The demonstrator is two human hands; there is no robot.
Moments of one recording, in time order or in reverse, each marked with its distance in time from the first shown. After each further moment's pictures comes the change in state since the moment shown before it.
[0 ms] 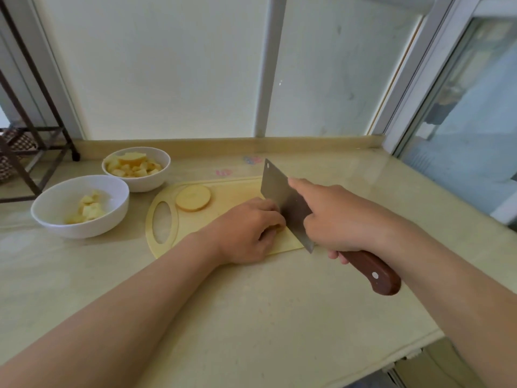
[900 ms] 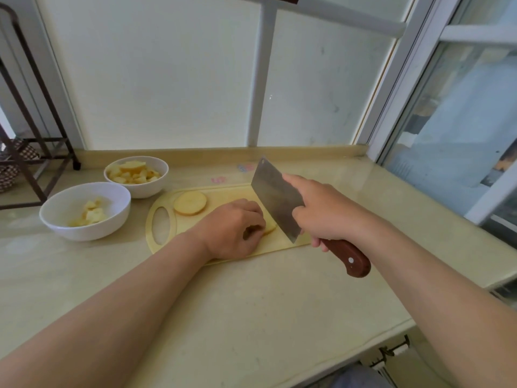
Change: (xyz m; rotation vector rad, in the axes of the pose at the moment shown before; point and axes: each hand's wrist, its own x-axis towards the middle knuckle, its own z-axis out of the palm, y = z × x) left_hand -0.010 -0.010 -0.006 0.036 0.134 0.056; right_hand 0.008 0.014 0.003 0.236 0.110 -0.013
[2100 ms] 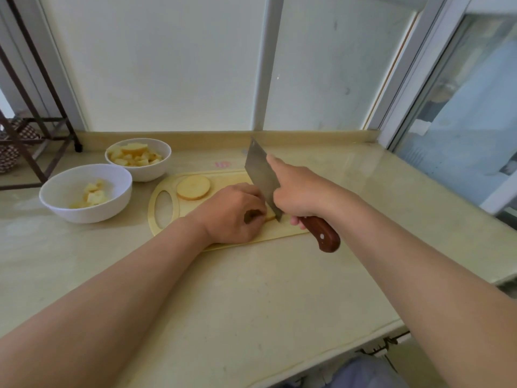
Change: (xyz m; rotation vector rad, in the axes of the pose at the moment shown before) left_hand -0.004 -0.001 -0.003 -0.017 0.035 -0.004; right_hand 0.023 -0.032 0.019 -0.127 -0.091 0.021
